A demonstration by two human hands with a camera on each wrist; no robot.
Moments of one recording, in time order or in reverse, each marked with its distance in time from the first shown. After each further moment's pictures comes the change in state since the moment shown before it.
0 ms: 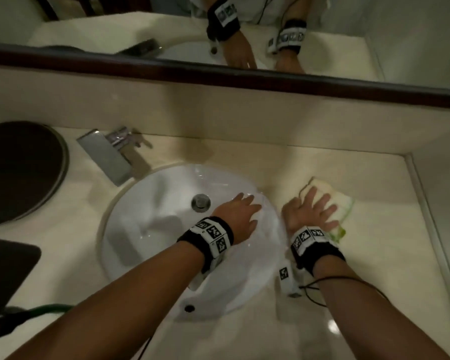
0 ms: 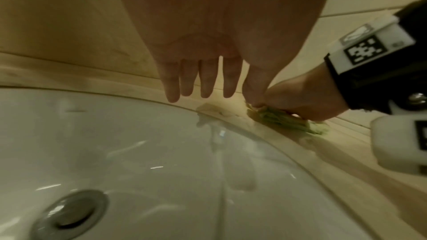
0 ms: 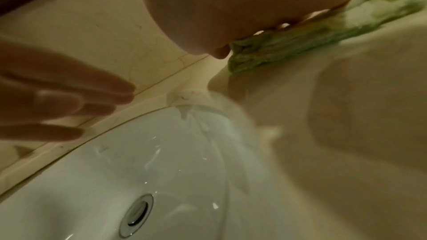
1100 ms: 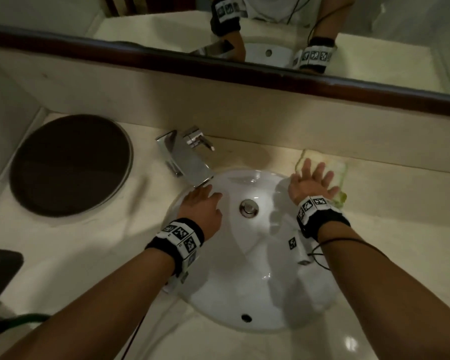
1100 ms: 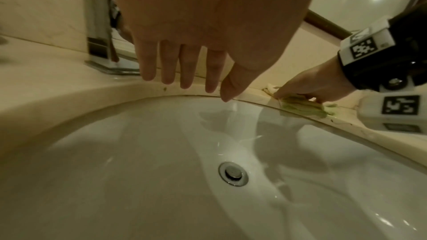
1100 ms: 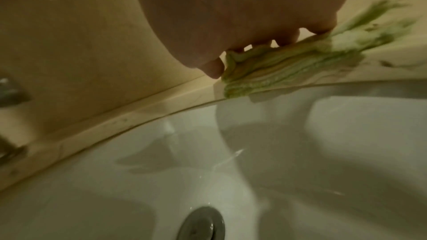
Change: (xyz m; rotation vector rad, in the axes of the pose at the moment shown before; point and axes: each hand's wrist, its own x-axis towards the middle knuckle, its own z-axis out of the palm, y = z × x) left_hand -0.102 -0.172 -0.015 -0.042 0.207 -0.433; right_hand -0.017 -0.157 0.029 -0.164 -0.029 -0.274
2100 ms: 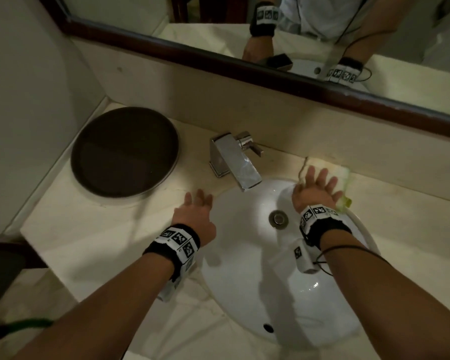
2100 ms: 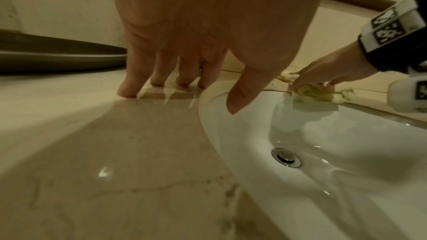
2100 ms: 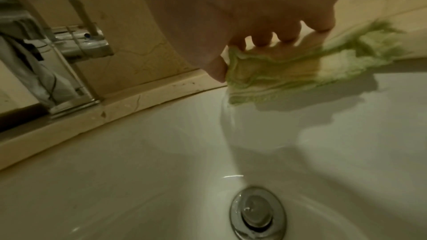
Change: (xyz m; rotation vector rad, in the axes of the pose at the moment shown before) left_hand -0.043 -0.075 -0.012 0.053 -0.202 -0.263; right_hand -0.014 -0.074 0.025 -0.186 0.041 -0.192
